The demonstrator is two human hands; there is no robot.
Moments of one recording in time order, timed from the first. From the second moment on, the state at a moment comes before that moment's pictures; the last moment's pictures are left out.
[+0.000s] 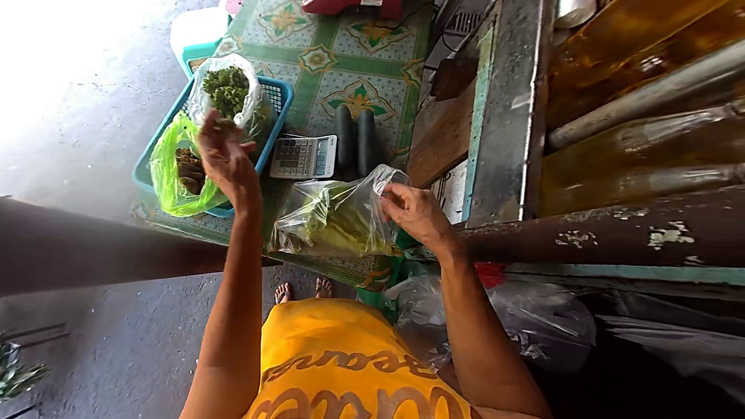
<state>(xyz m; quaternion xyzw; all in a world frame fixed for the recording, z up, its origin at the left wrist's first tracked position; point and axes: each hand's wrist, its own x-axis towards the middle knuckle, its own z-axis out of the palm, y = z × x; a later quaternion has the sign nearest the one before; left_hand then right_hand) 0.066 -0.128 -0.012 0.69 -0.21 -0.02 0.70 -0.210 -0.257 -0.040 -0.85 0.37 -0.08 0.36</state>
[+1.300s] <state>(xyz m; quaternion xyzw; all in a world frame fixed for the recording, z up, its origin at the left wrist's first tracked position) -0.109 -0.042 -0.060 0.49 0.18 -0.55 0.65 -0.165 -0.326 -0.075 -0.58 0.45 -0.18 0.65</state>
